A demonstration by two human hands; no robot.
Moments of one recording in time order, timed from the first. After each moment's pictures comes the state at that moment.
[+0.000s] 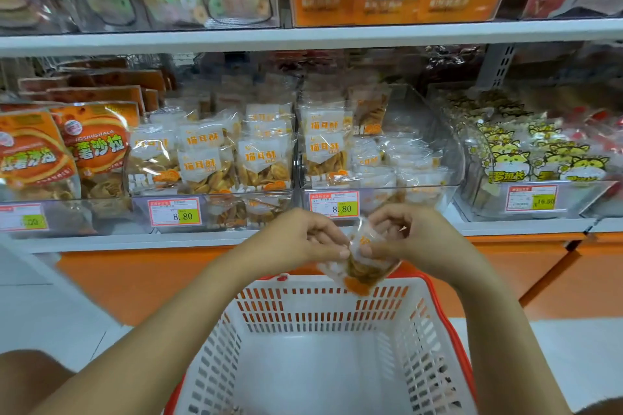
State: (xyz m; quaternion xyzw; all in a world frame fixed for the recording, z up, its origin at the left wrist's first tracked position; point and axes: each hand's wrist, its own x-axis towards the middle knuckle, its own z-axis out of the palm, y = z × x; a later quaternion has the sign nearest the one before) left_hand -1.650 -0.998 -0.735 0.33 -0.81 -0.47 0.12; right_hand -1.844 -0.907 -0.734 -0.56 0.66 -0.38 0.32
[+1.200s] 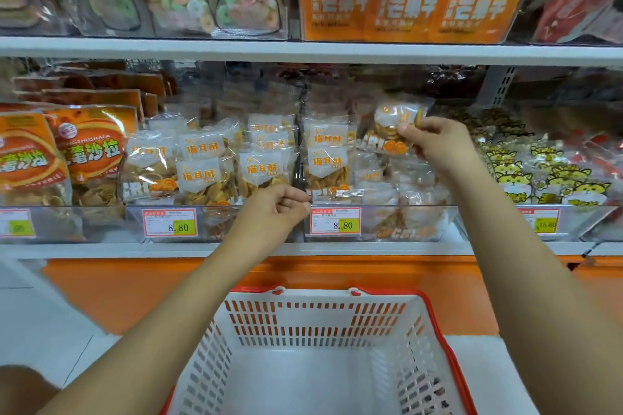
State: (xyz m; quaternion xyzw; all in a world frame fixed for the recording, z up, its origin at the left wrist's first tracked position) left_hand -1.644 -1.024 -0.725 0.44 -0.72 -0.42 0.33; right_hand -1.908 -1.017 -0.675 -0.41 0.68 -0.57 0.21
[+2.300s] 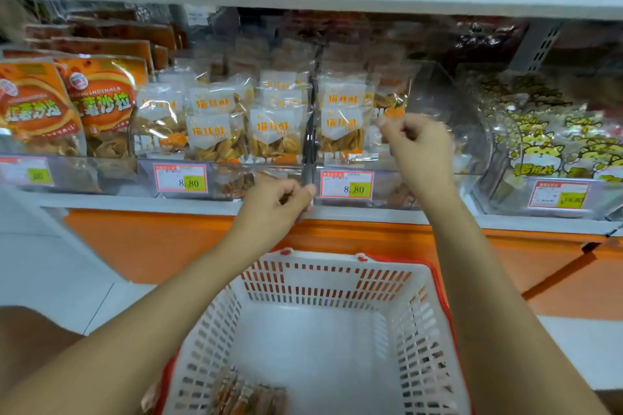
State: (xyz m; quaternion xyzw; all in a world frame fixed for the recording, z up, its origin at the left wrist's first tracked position) left_hand -1.630 -1.003 -0.756 0.43 -0.75 -0.36 0.34; right_hand -1.841 -0.991 -0.714 -0.51 0.67 -0.53 0.09
